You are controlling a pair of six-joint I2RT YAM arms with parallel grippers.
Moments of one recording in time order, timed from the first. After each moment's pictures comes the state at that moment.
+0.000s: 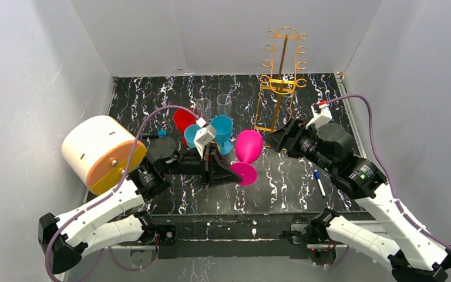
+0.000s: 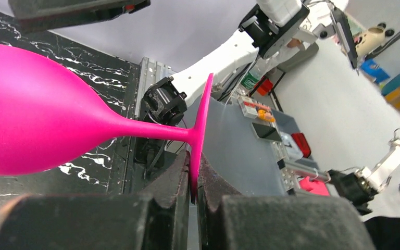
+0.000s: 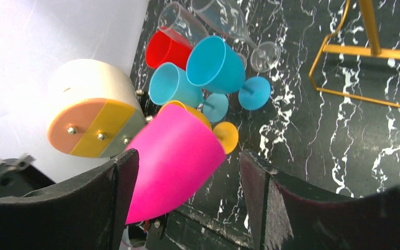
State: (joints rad) left arm -0.90 0.92 0.78 0.20 0.71 -0.59; right arm 0.73 0.77 1.05 -0.59 0.09 0.79
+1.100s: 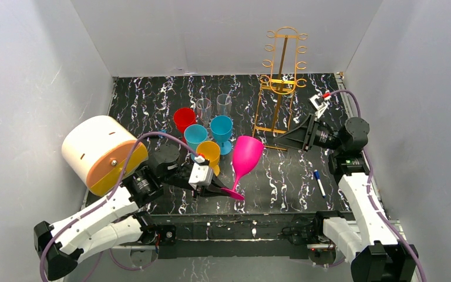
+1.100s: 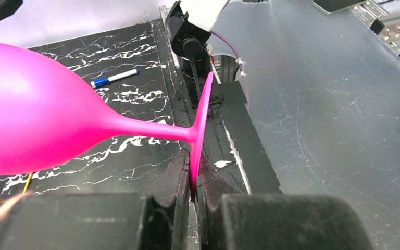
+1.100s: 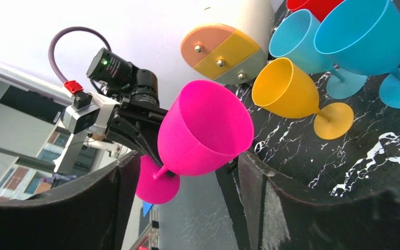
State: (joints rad) left arm -0.90 0.81 0.71 -0.12 0.88 0.23; right arm 0.08 0.87 0.69 0.31 -1.22 1.10
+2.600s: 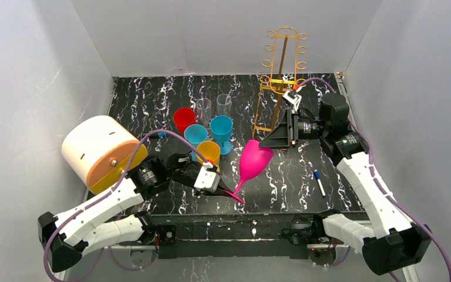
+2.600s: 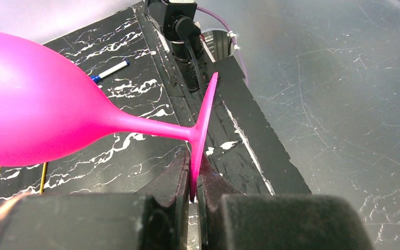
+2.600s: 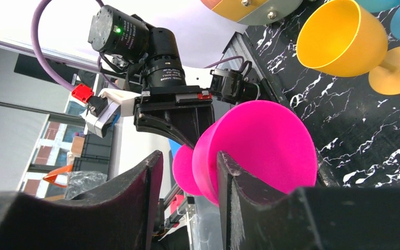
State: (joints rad) left arm -0.90 0.92 0.83 -0.34 0.93 0.52; right arm 0.32 1.03 1.05 -0.31 -1.20 0.83
